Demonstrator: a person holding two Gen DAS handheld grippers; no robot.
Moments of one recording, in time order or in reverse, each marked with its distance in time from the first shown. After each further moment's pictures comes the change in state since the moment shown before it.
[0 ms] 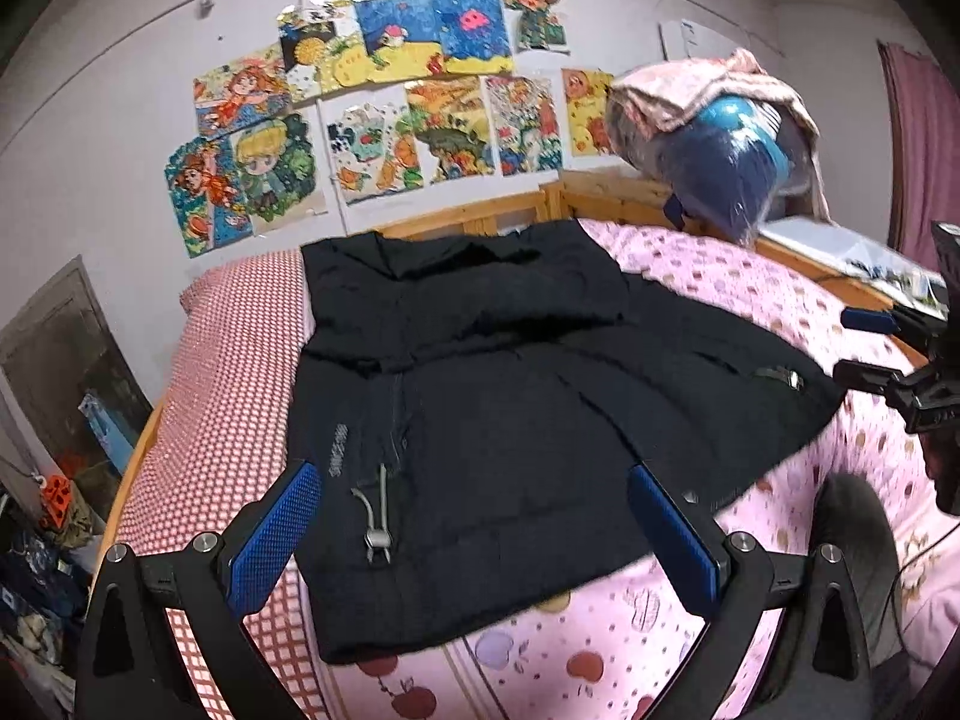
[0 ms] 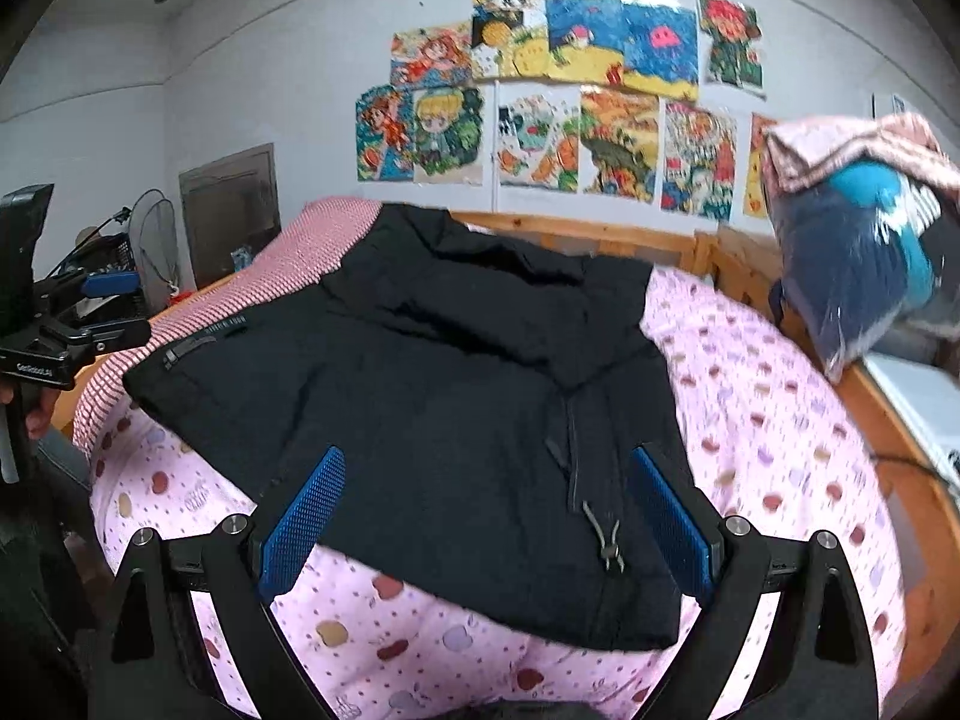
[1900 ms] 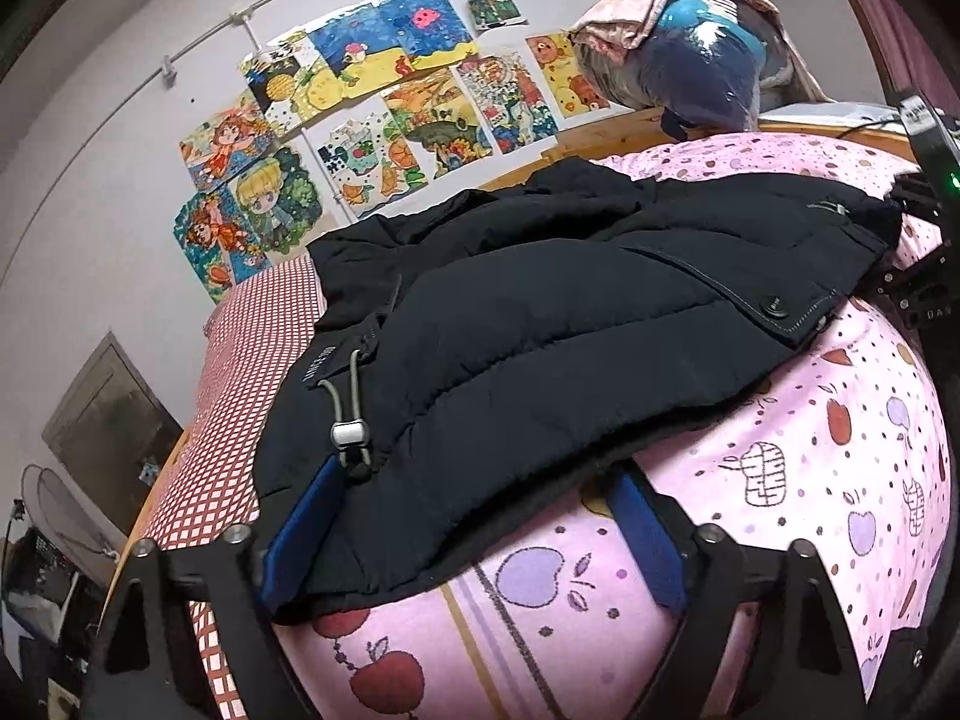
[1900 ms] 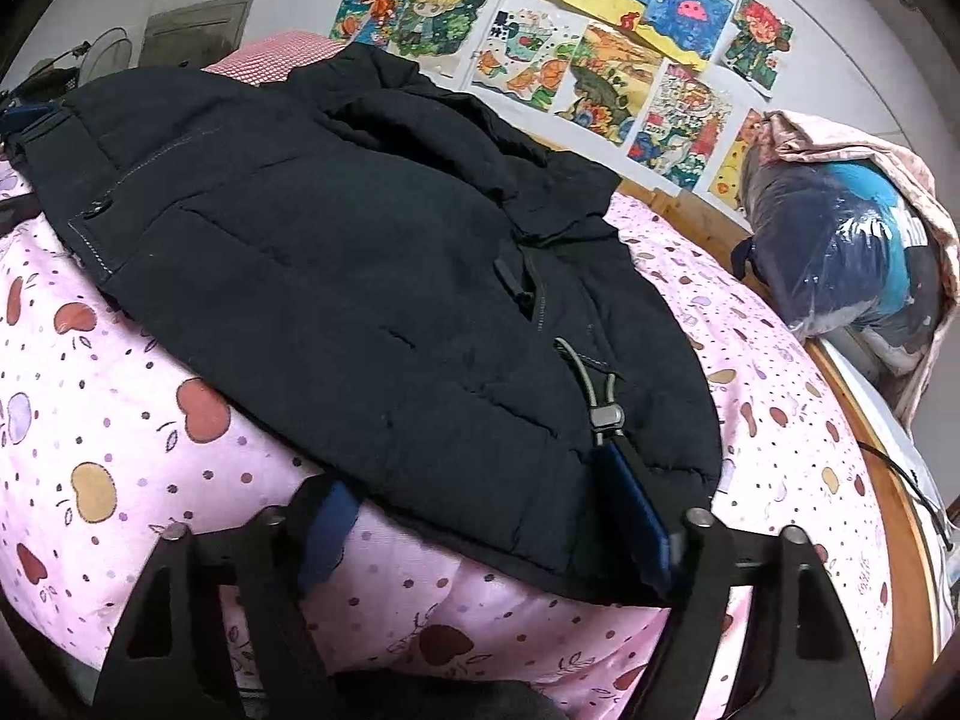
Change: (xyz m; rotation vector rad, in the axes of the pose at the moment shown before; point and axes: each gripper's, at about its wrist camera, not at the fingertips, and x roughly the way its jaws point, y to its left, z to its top) left arm 0.047 -0.018 -0.077 0.218 -0.042 0.173; right arm 0.088 0.021 -0.088 -0.243 0.173 -0.285
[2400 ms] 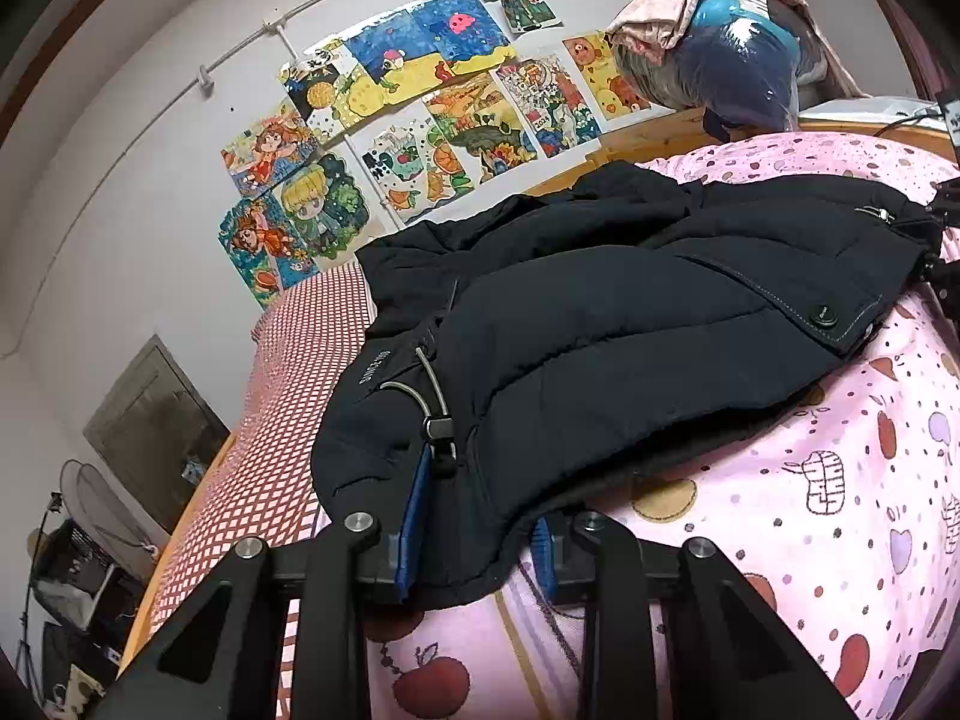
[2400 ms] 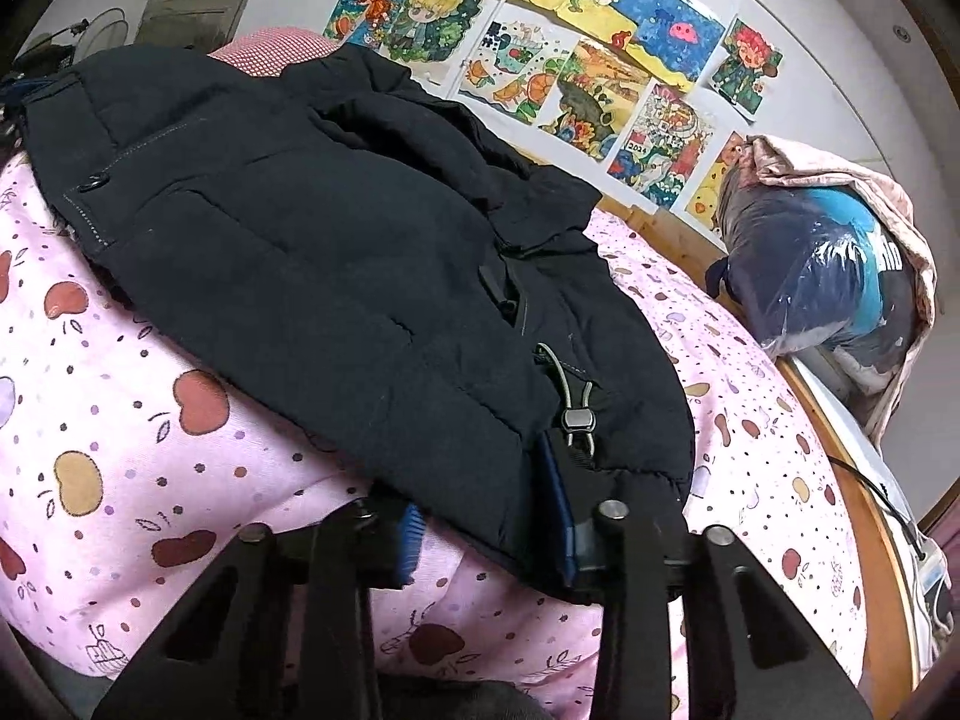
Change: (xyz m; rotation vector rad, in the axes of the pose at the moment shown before) left arm -0.001 0.002 0.003 0.000 -0.010 0.119; right arm -0.010 0.012 -0.001 -0.034 -0.029 -0.080
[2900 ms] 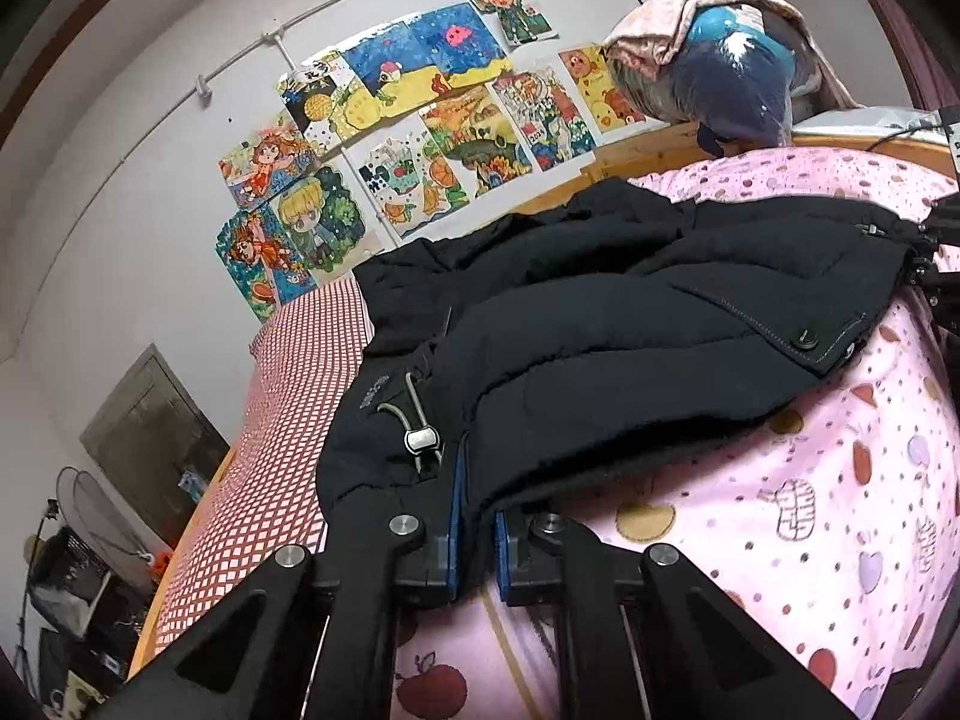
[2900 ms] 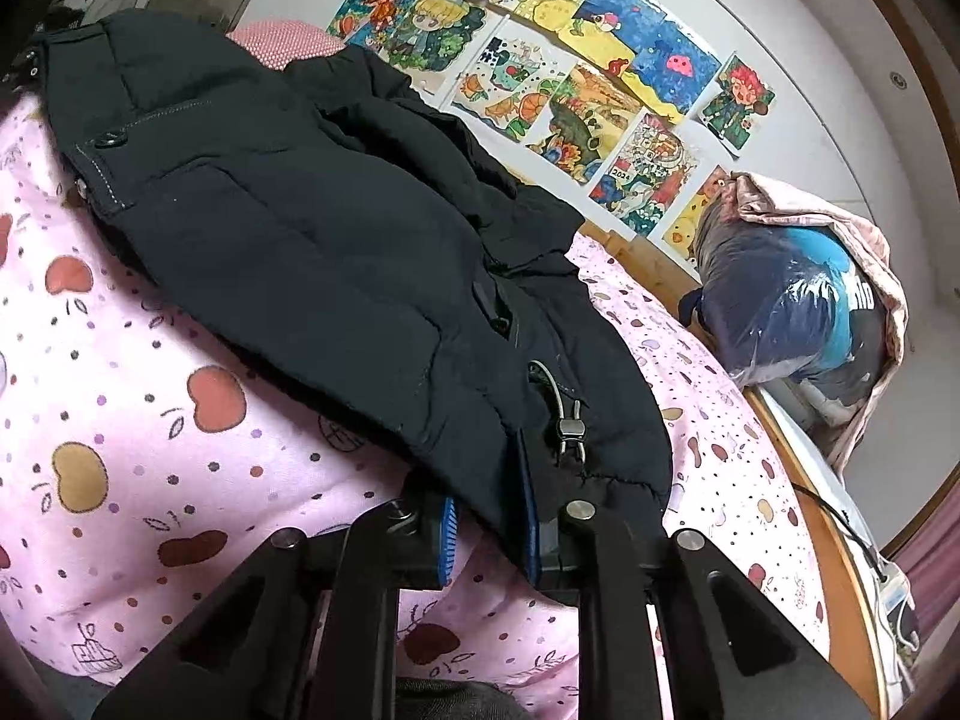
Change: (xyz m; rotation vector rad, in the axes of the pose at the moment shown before) left arm -0.008 0.002 0.011 -0.017 -0.030 -0.022; right arm -0.016 0.017 0.004 -0.056 -0.037 -0.092
